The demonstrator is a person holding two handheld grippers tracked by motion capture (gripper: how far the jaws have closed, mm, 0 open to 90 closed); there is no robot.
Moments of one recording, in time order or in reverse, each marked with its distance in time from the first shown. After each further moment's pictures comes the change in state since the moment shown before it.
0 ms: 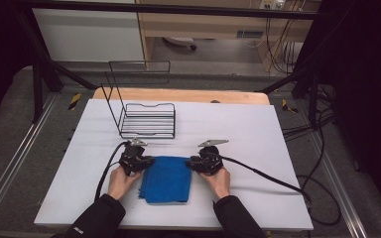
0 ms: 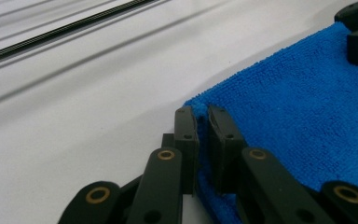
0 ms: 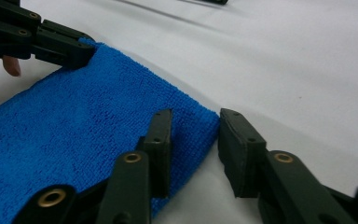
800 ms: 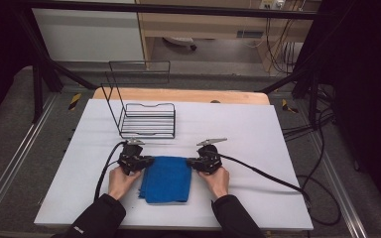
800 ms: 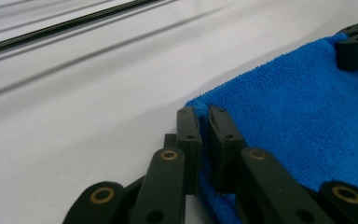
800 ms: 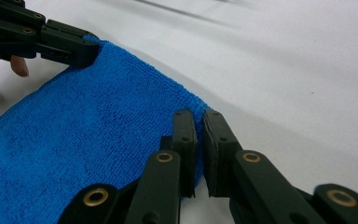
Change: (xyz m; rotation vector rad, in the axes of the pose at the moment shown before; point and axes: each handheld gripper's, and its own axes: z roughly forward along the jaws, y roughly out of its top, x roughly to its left) left arm 0.007 -0.002 -0.001 -0.020 -0.044 -0.056; right arm 0.003 0.005 0.001 0.037 0.017 0.035
